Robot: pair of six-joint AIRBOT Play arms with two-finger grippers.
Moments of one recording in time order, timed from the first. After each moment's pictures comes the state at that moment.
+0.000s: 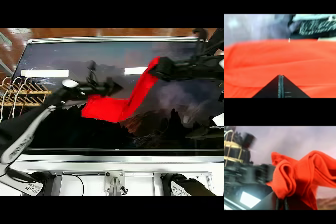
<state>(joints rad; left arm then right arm) -0.41 -1.68 1.38 0.08 -0.79 -1.08 0.08 -1.19 1.47 -0.90 1.18 1.50</state>
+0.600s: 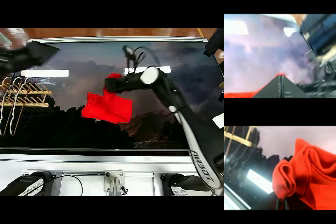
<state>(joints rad) -0.01 -1.03 1.38 0.61 -0.89 -1.26 0.48 -1.53 1.47 -0.90 0.87 1.53</state>
